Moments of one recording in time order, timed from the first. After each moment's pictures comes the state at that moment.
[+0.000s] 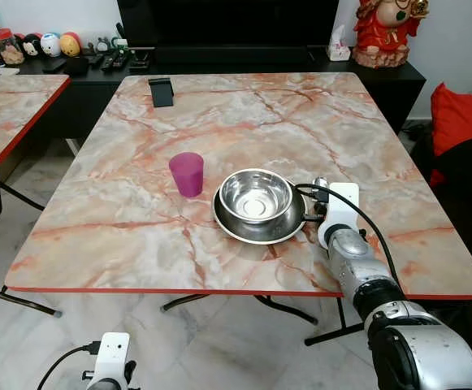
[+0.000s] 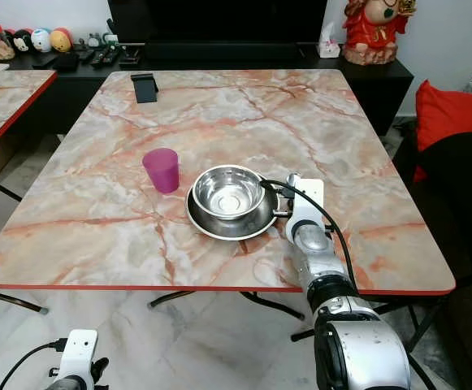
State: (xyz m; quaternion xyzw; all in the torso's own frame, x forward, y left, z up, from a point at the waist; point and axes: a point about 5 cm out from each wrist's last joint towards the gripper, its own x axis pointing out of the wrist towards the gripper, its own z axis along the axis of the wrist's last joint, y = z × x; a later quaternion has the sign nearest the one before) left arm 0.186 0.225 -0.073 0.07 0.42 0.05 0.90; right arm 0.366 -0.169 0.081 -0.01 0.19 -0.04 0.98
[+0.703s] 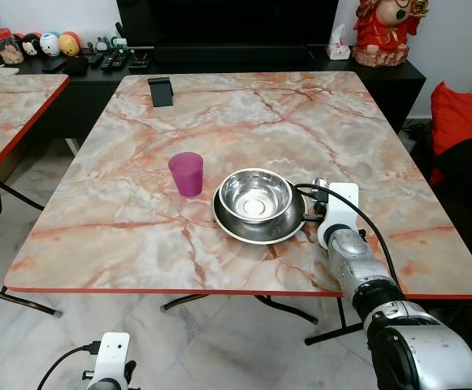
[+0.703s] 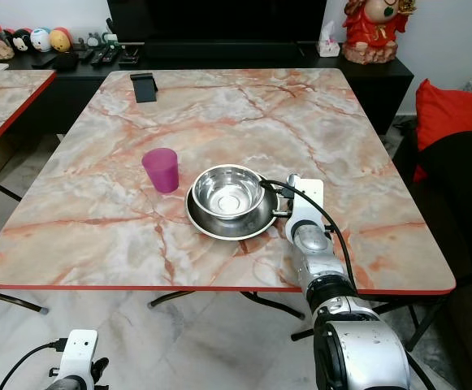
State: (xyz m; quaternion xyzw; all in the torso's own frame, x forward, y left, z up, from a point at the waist) left arm 0.186 0.225 -0.073 0.07 0.42 0.05 0.90; right arm 0.365 -0.168 0.081 -0.01 0.19 -0.04 0.98
